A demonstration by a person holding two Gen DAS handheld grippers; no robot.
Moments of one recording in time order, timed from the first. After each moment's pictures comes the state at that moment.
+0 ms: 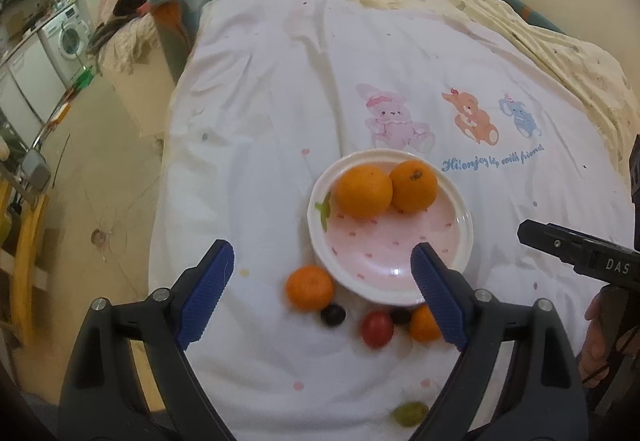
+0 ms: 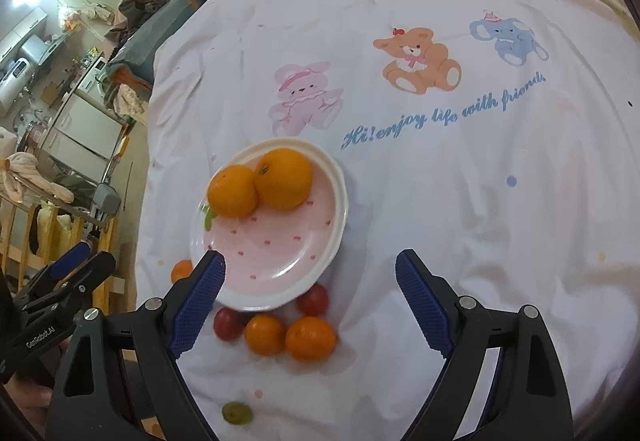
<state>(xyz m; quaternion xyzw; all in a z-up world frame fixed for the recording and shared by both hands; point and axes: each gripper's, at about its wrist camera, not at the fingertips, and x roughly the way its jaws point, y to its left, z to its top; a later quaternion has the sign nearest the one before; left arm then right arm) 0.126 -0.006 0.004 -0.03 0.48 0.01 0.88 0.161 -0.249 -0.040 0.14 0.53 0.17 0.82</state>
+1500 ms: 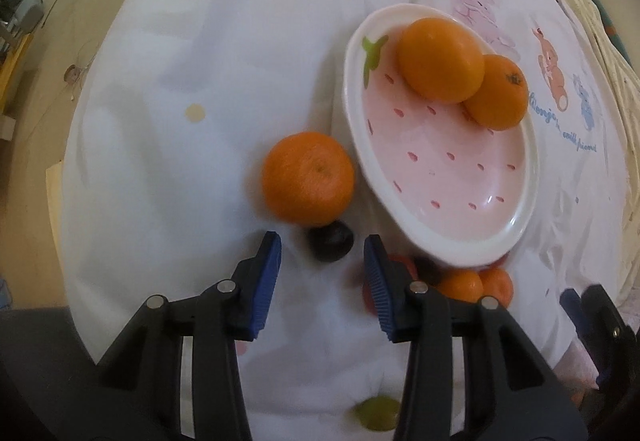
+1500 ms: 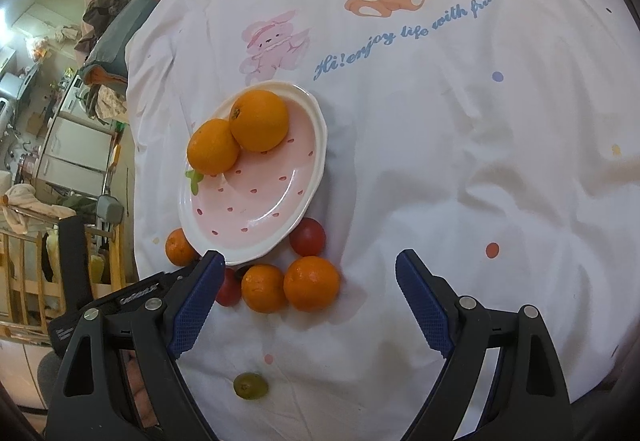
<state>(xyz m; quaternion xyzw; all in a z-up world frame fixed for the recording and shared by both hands) 0.142 0.006 -0.123 -0.19 0.65 0.06 0.73 0.134 -0.255 -0.074 0.21 0.58 0.13 0.77</state>
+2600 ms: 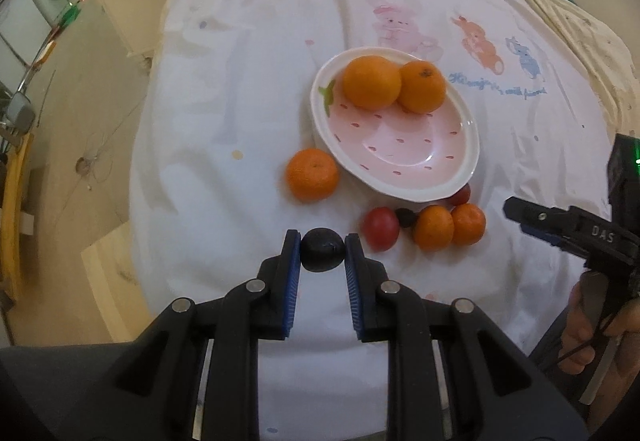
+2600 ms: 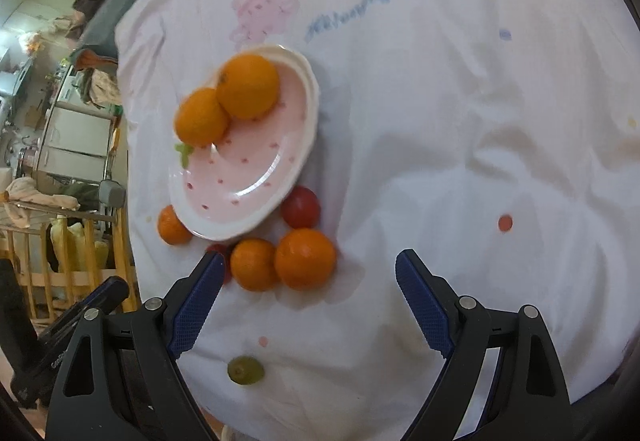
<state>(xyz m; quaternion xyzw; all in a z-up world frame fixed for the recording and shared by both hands) 0.098 0.001 -0.041 -0.08 0.59 -0.01 0.80 0.132 -0.255 -0.098 0.22 0.63 0.14 0.73</state>
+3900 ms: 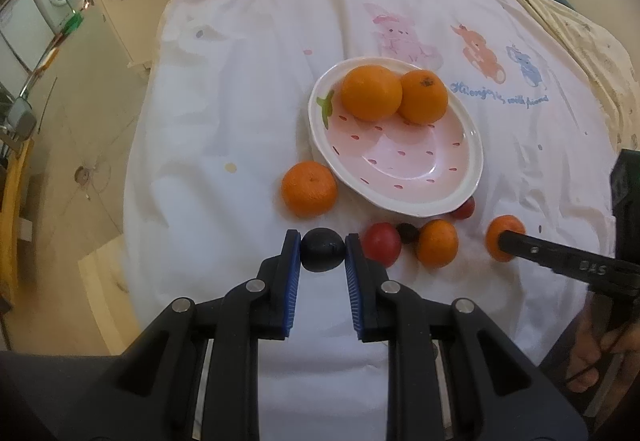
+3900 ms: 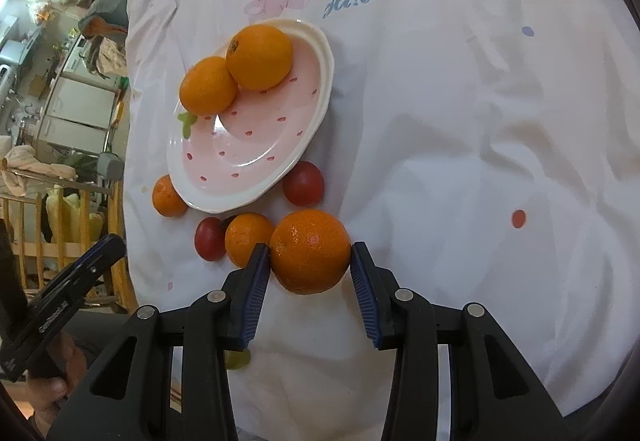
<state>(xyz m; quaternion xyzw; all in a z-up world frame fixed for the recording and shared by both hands) 0.101 -0.001 -0.046 -0.07 0.57 0.00 0.82 0.124 -0.248 -0.098 0.18 0.63 0.17 0.73</state>
